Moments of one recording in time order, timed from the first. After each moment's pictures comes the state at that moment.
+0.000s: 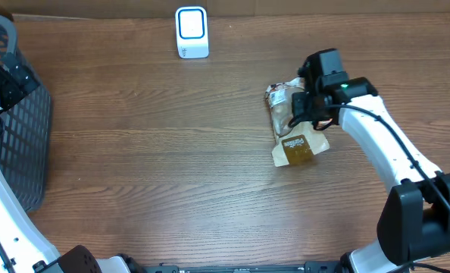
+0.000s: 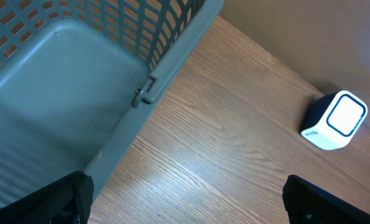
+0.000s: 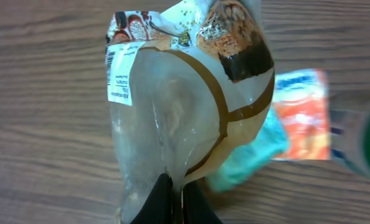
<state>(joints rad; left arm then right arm) 0.55 1.54 1.84 -1.15 0.18 -0.20 0.20 1.73 1.33 -0.78 -0.02 0.15</state>
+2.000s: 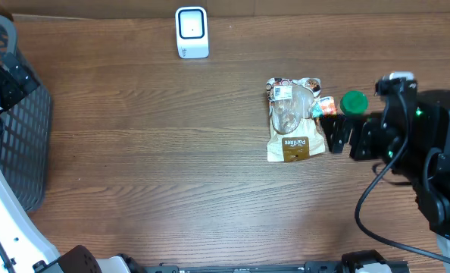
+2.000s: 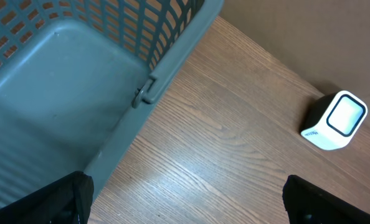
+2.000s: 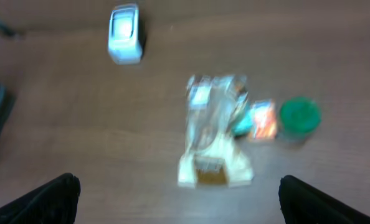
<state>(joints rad) 0.55 1.54 1.84 -1.15 0.18 -0.20 0.14 1.04 1.47 -1.10 -0.14 0.17</state>
